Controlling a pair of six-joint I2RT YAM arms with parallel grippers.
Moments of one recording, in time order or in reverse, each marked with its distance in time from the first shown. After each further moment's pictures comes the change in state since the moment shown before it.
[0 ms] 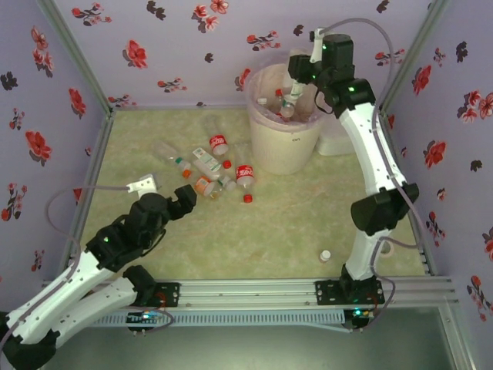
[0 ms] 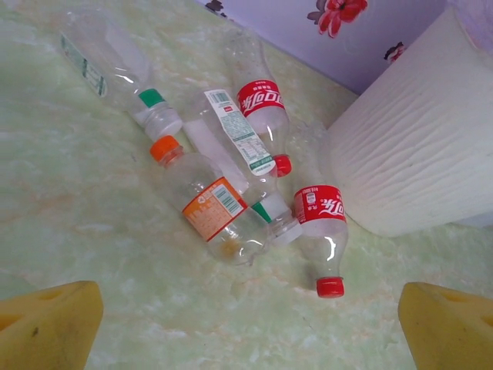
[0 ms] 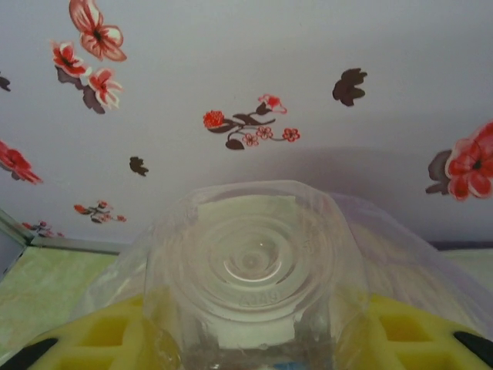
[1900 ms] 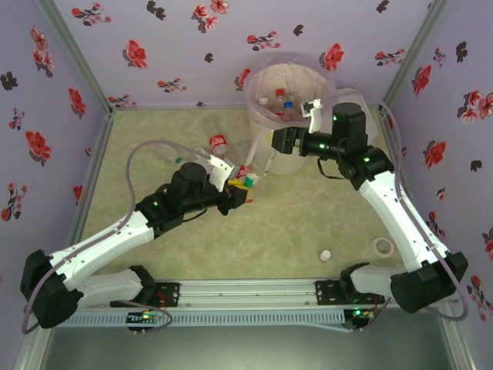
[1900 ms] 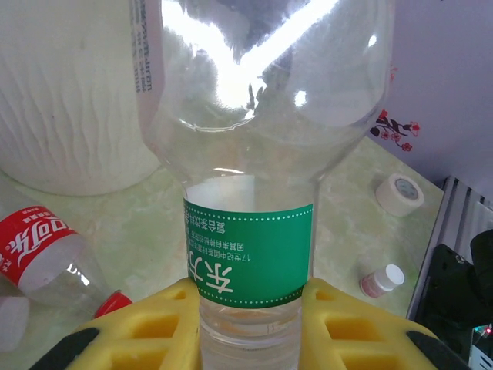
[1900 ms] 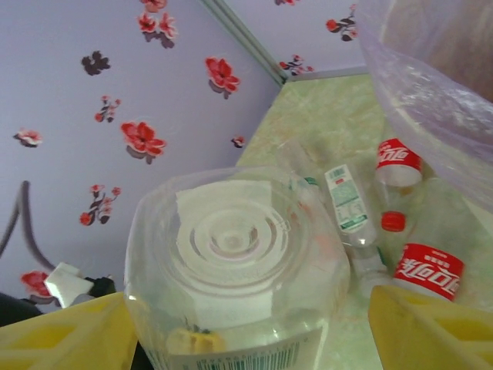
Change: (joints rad) left arm -0.051 0.493 0.158 0.489 0.725 0.637; right arm 0.078 -0.655 -0.910 0.211 -0.637 0.303
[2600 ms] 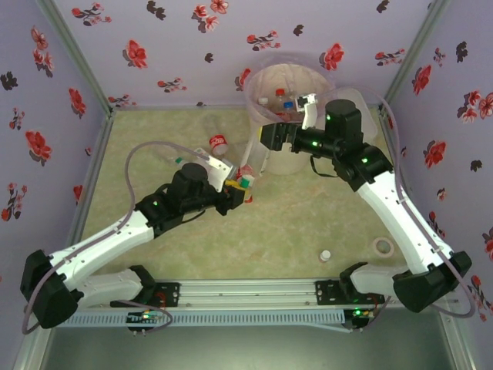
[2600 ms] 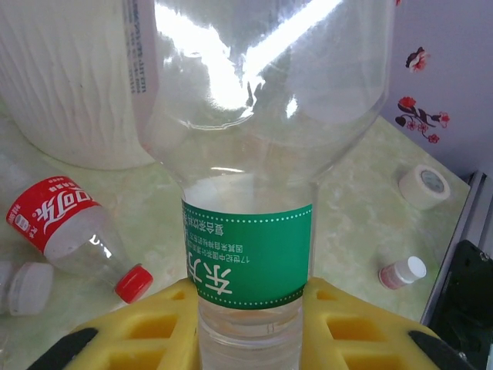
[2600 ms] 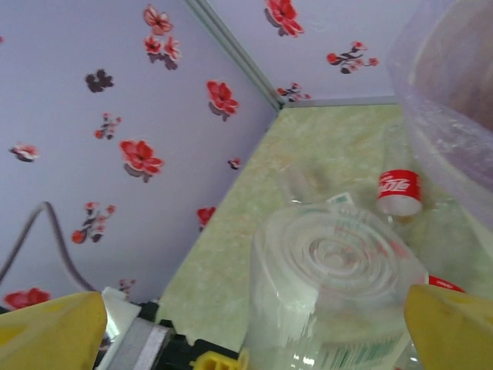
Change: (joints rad) left arm 0.004 0.001 0.000 -0.060 -0.046 -0.010; right arm 0.112 0.005 0.092 -0.043 0.191 -0.008
